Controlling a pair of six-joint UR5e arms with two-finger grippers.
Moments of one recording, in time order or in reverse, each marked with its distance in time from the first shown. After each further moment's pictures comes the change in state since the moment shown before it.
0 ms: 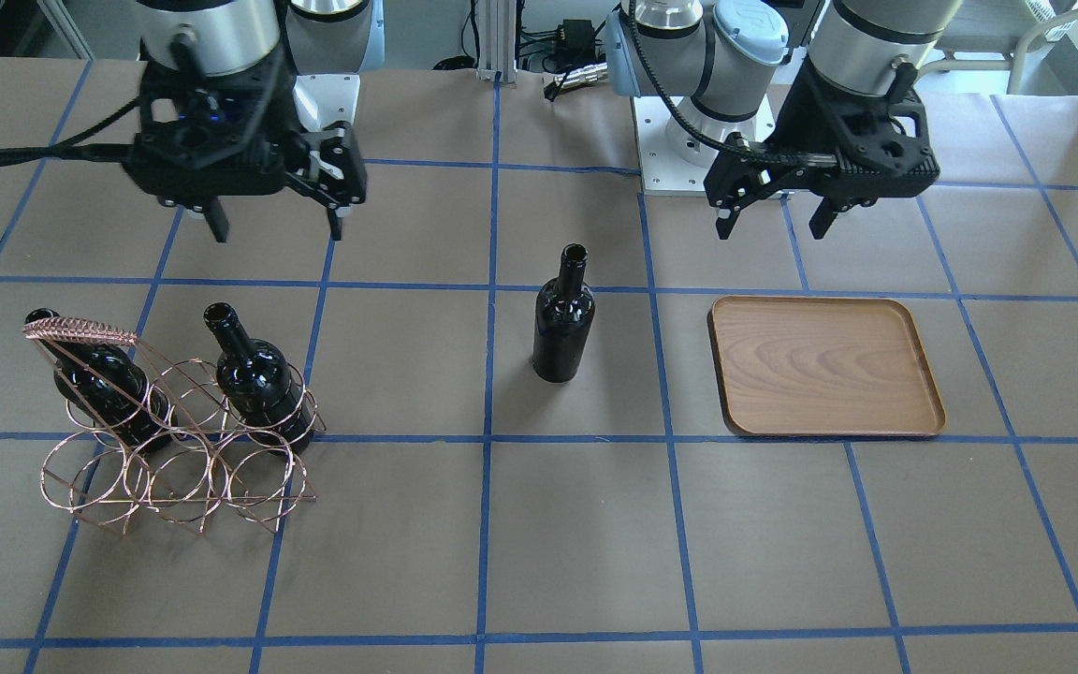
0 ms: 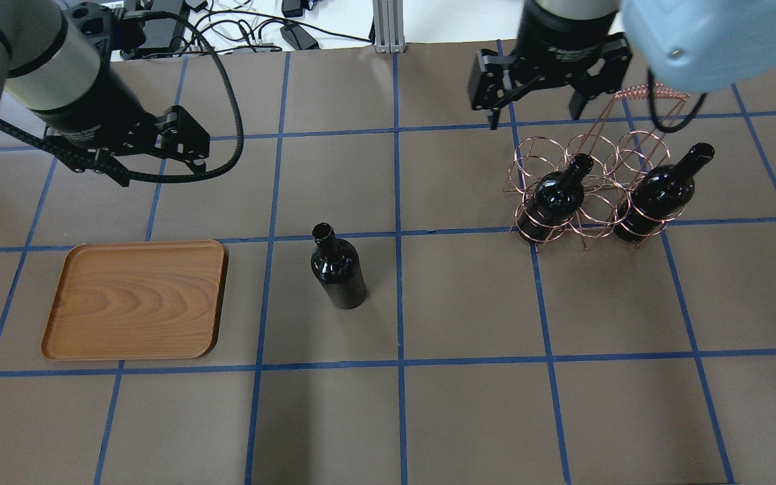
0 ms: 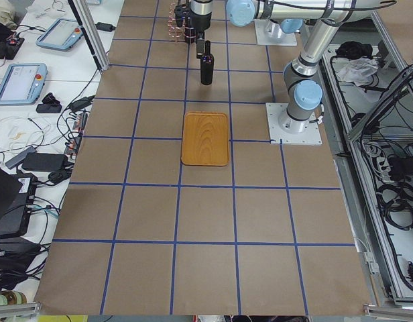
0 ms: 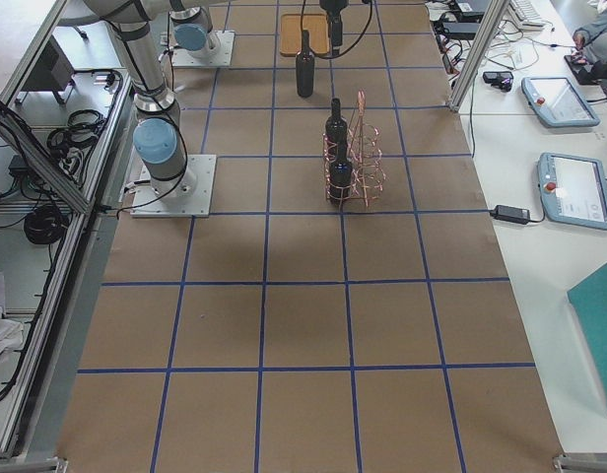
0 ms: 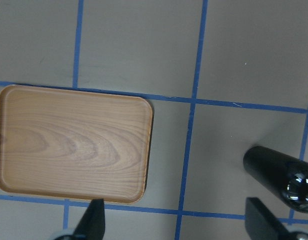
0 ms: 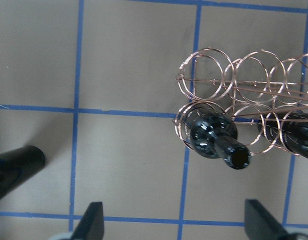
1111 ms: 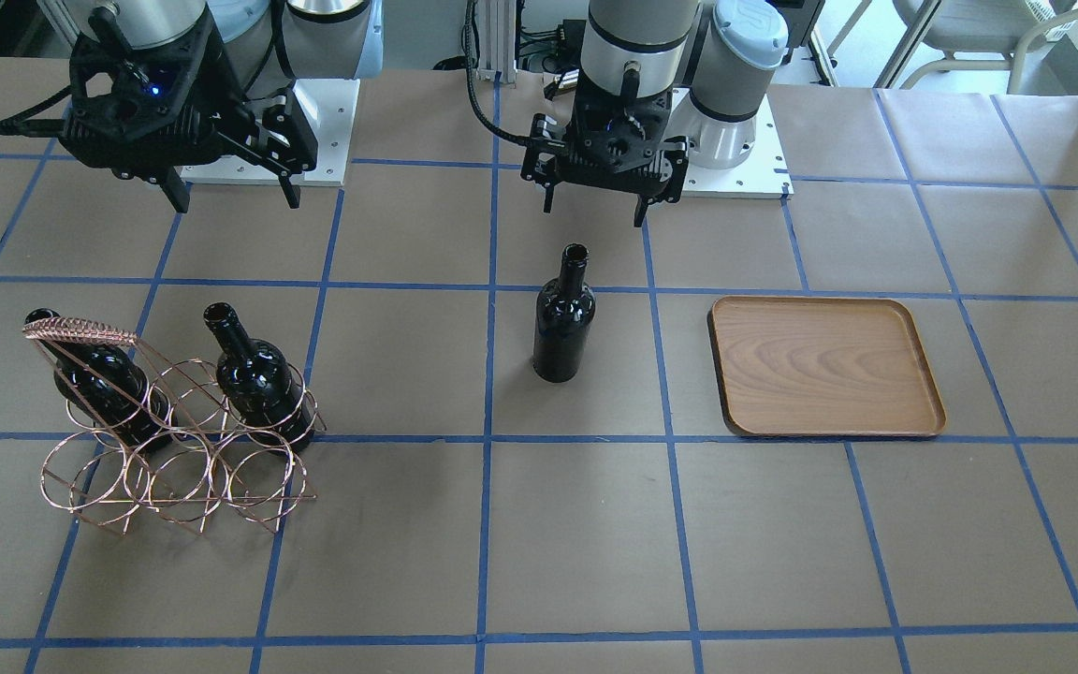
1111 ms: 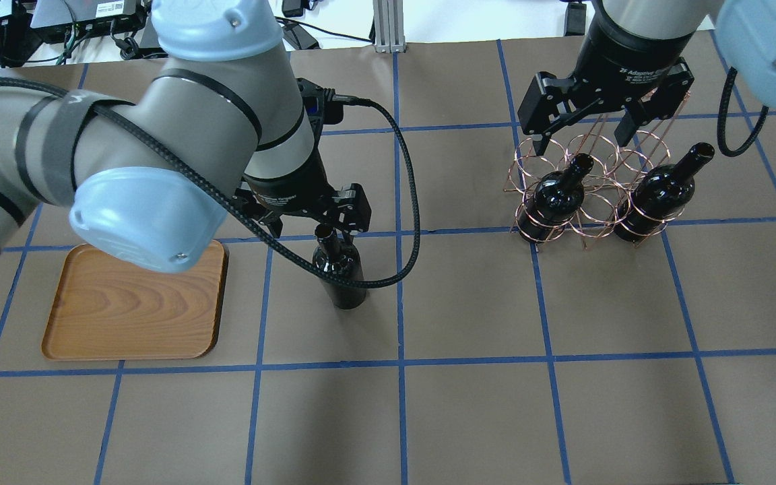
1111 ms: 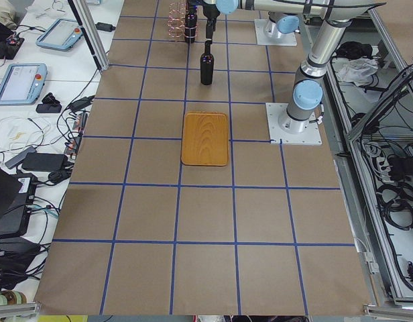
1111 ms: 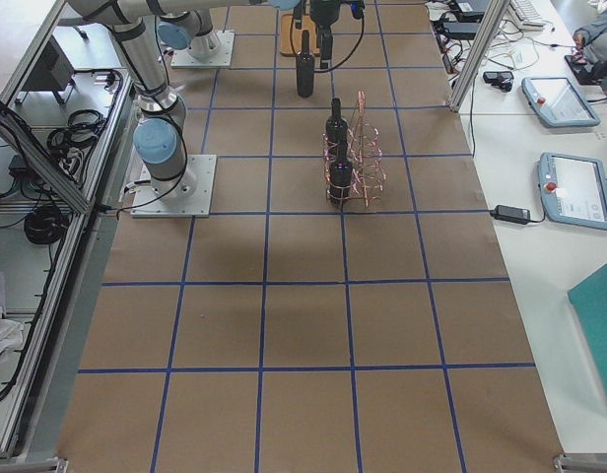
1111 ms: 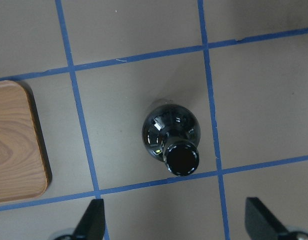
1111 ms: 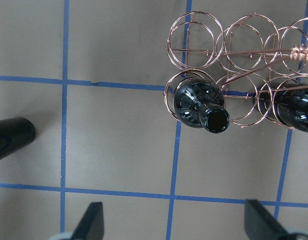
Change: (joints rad) left arm -0.315 -0.119 -0.050 0.056 -0.003 -0.118; right arm -0.053 -0.066 0.080 0.035 0.038 -0.052
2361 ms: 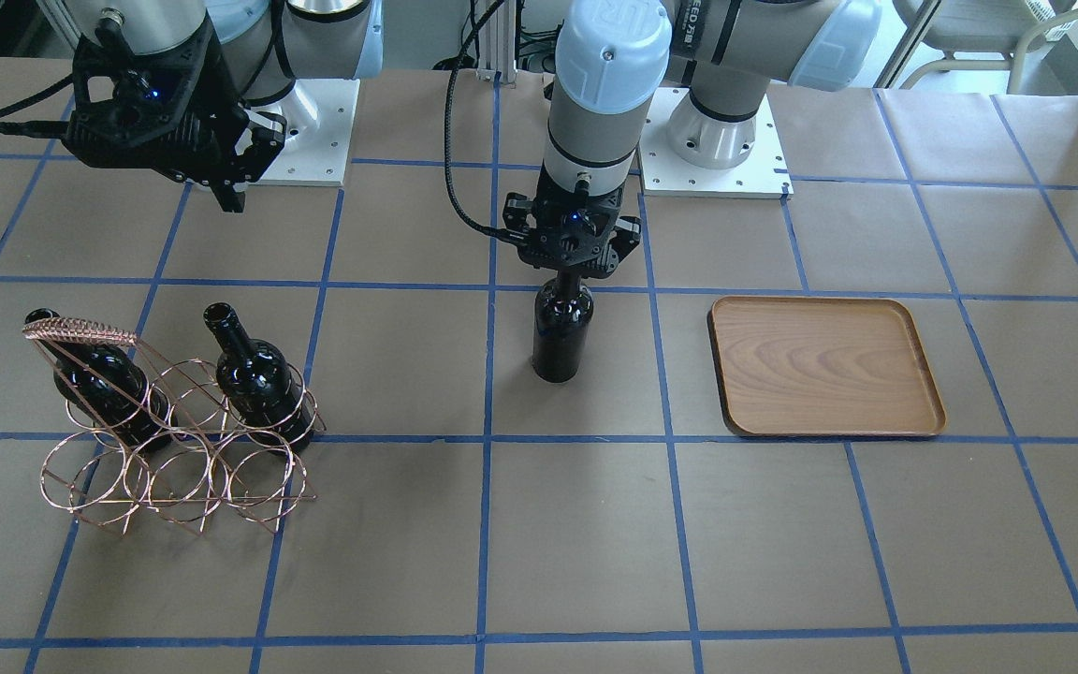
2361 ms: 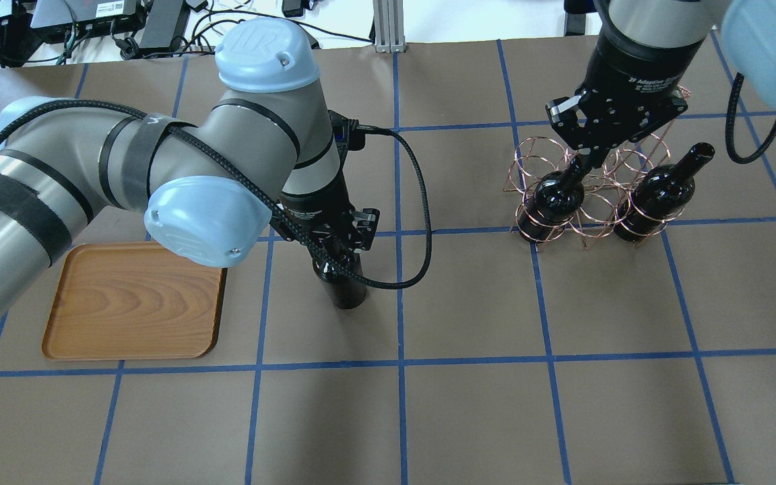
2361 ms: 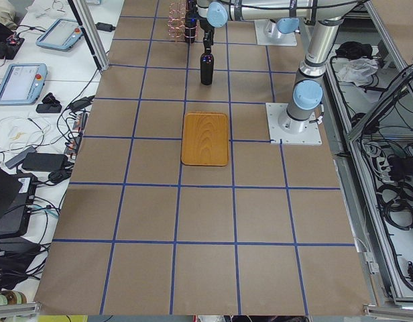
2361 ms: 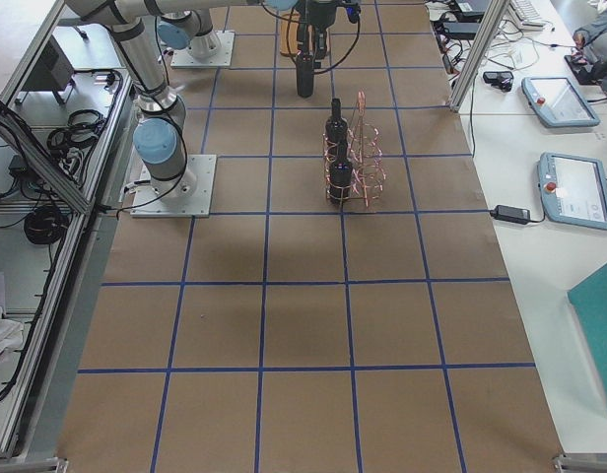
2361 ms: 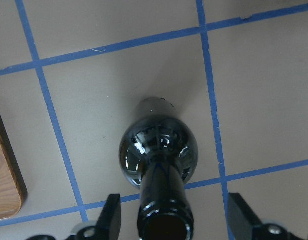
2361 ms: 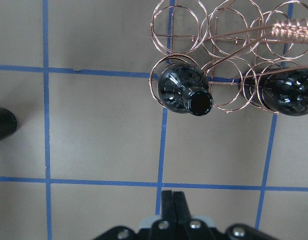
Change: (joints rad) left arm -0.007 -0.074 -0.028 0.038 -0.032 0.019; right arm 0.000 -0.012 0.004 0.054 -0.048 0.010
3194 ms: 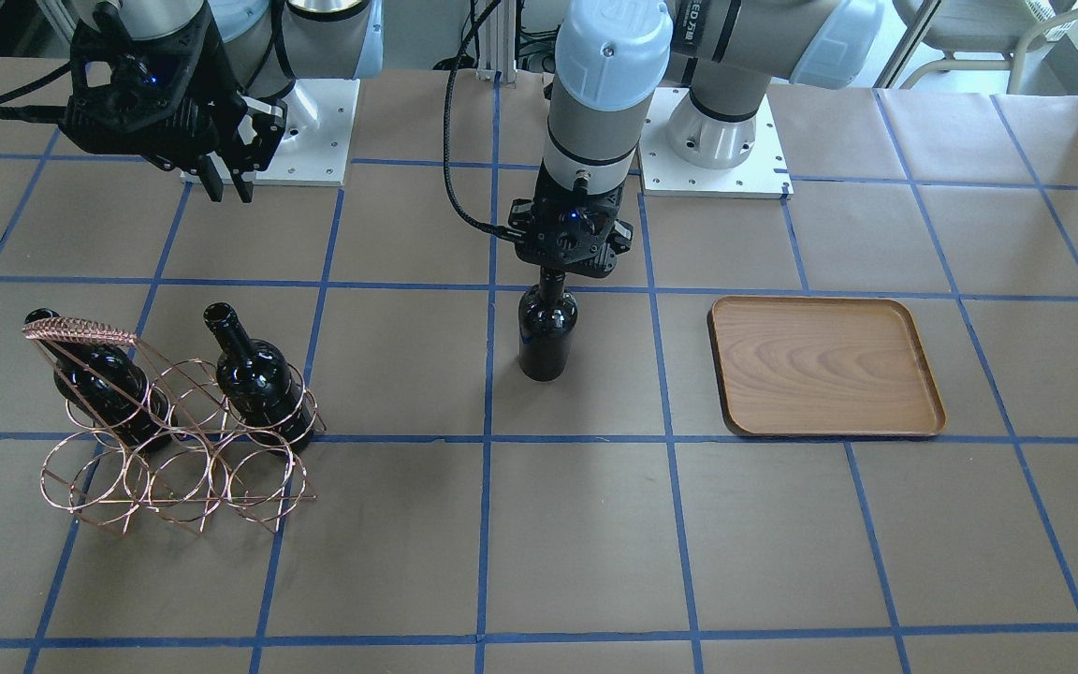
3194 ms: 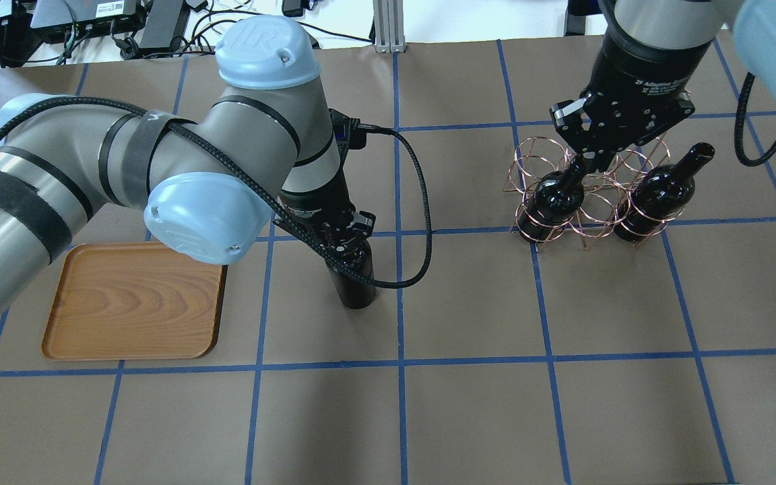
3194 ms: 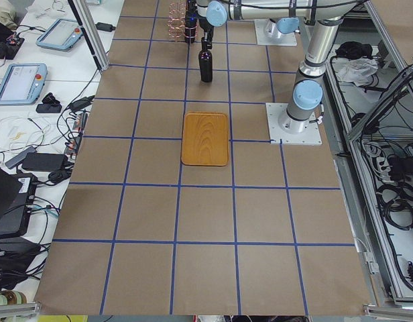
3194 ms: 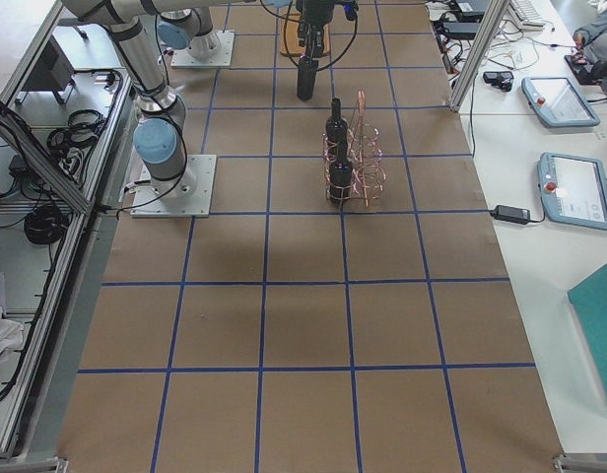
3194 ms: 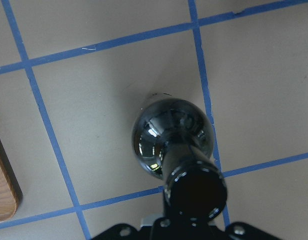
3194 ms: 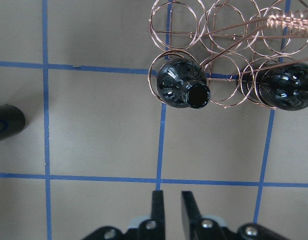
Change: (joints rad) left arm 0.000 0.000 0.013 -0.003 0.002 0.018; right arm 0.001 -0.010 -0.002 -0.001 0.000 0.001
